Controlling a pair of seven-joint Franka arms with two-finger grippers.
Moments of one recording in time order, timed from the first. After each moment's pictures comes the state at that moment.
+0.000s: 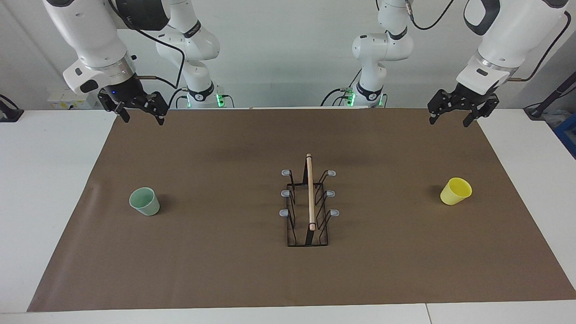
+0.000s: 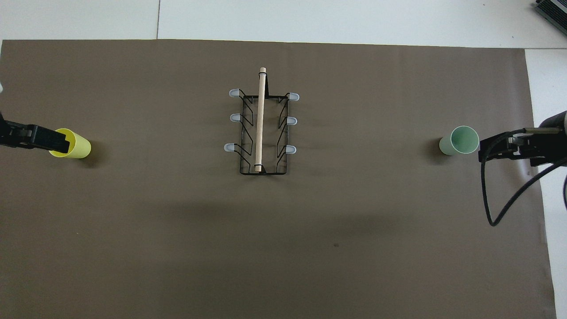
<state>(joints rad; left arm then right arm) -0.07 0.00 0.03 -1.58 -0.02 1.55 0.14 0.00 -0.03 0.02 -1.62 -0.03 1.53 0.12</state>
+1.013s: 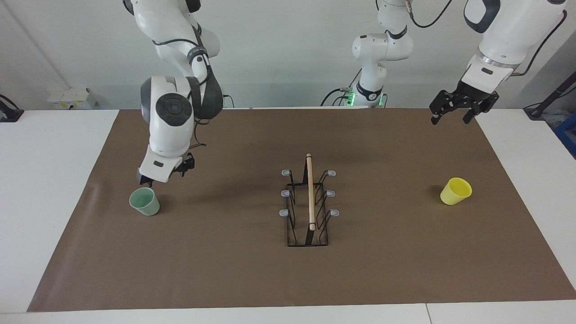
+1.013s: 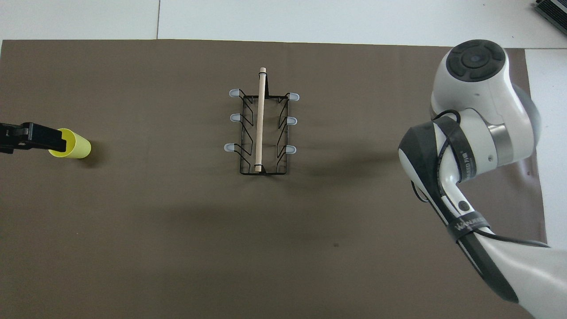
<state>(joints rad) -0.06 -0.03 0.04 -1.61 -0.02 1.59 0.00 0.16 0.33 0.03 -1.64 -0.44 1.77 -0.36</state>
